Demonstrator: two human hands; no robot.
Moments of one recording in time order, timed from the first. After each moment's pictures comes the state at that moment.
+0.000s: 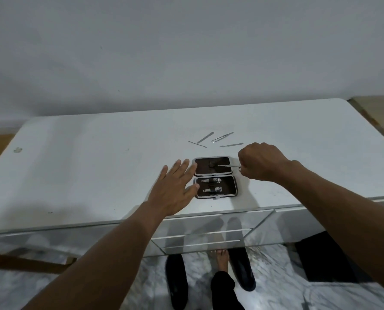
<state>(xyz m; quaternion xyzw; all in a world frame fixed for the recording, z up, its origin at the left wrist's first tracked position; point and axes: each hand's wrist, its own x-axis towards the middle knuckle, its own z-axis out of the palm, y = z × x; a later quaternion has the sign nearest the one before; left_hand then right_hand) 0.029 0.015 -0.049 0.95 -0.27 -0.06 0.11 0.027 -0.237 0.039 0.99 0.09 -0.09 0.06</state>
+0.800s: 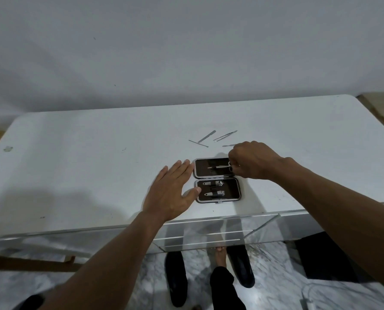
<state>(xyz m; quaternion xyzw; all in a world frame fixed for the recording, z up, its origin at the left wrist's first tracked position) 0.032 0.022 -0.061 0.95 -0.26 0.00 0.18 0.055 -0.226 0.026 0.98 0.15 -0.11 0.04</state>
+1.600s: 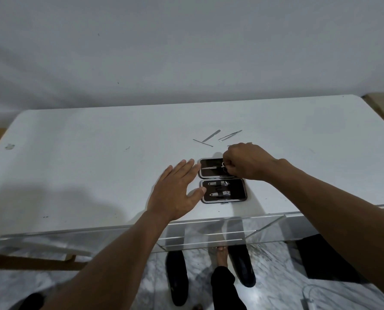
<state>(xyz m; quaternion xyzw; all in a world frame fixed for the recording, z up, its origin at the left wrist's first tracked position) 0.034 0.022 -0.062 0.94 -0.26 0.01 0.20 0.061 -0.204 0.019 0.98 0.15 -0.12 -0.01</state>
